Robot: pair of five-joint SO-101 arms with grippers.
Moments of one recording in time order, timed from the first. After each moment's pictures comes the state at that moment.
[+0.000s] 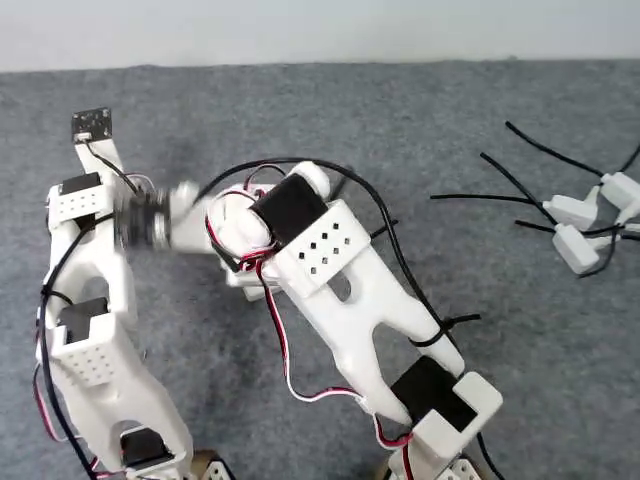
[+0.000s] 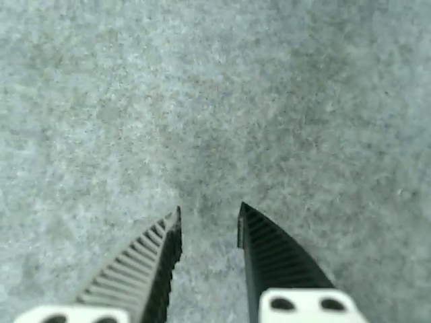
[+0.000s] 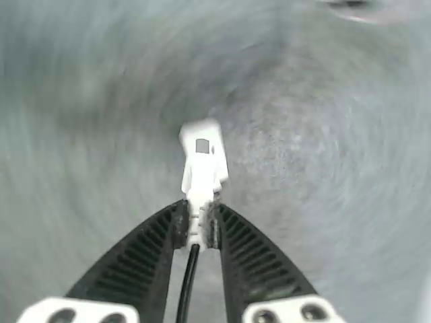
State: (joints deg) left arm -21.8 28.7 -2.3 55.9 1.8; right arm -47.1 8.7 -33.2 98.2 43.2
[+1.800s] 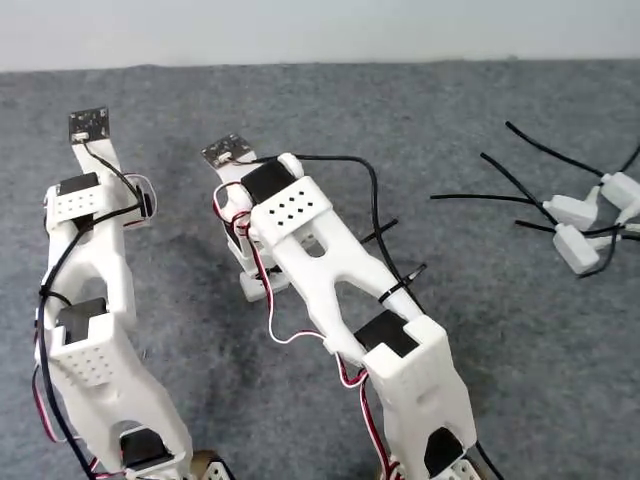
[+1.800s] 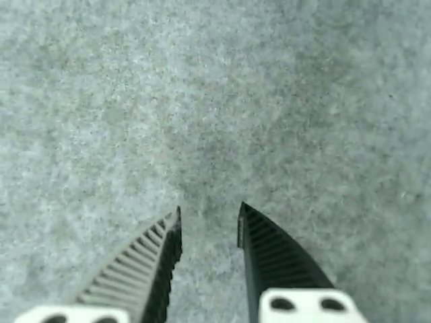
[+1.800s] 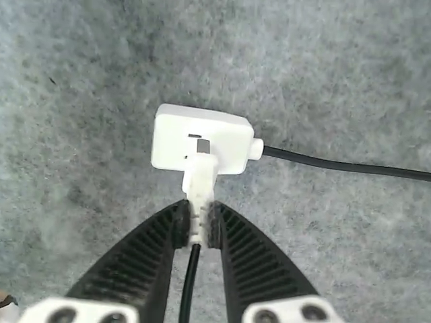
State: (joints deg) left arm -22.2 28.7 -2.3 55.7 1.8; right arm -40.6 31.7 -33.3 94.9 -3.6
